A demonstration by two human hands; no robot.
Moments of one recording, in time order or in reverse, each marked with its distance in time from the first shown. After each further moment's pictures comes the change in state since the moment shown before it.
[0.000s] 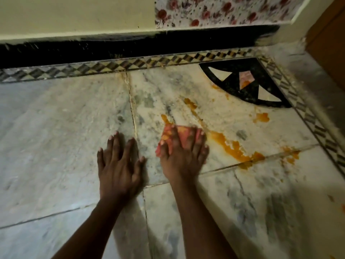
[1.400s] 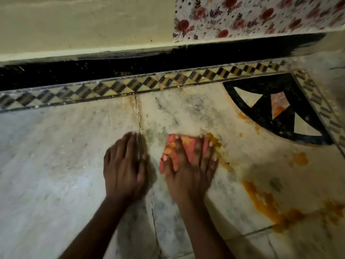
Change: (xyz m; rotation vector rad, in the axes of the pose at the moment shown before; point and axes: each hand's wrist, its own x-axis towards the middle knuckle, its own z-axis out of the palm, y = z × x) left_hand 0.166 -0.023 -0.006 -0.099 0.022 0.055; right_hand 0.098 -0.064 0.016 -0.055 -0.021 -0.057
